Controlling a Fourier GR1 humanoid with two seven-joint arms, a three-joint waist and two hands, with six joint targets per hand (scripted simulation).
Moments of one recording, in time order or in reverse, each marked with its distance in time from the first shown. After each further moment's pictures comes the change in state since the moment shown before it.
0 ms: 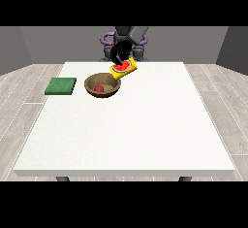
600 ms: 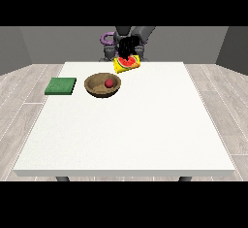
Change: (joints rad) left arm 0.080 0.030 0.161 -0.219 0.166 0.005 -0.056; right arm 0.030 -0.021 -0.054 0.049 0.003 0.006 -0.041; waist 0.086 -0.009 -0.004
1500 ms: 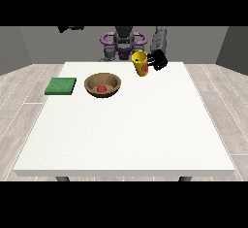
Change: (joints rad) left arm 0.335 0.012 0.546 -0.430 0.972 -0.017 -0.708; right arm 0.012 0.027 -0.011 -0.189 0.006 -0.070 -0.004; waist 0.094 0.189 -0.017
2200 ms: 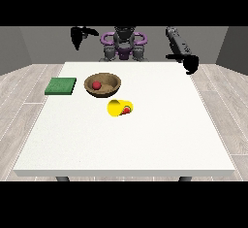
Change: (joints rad) left arm -0.054 0.202 0.295 -0.031 0.548 -0.709 -0.192; right arm -0.066 0.075 0.091 -0.103 0.122 -0.152 0.051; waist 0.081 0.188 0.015
